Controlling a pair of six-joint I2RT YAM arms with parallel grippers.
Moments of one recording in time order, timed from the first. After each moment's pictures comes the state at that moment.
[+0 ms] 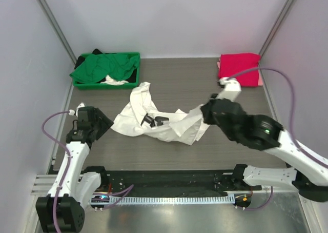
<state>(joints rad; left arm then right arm) 0.02 0.84 0.63 -0.61 -0.04 -0.75 1.08 1.06 1.35 -0.89 0.69 0.69</state>
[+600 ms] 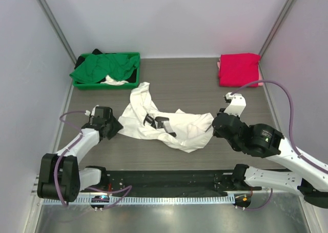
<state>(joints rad) -0.12 1.19 0.52 -0.31 -0.06 -0.84 1.06 0.85 1.14 -1.11 0.73 0.86</state>
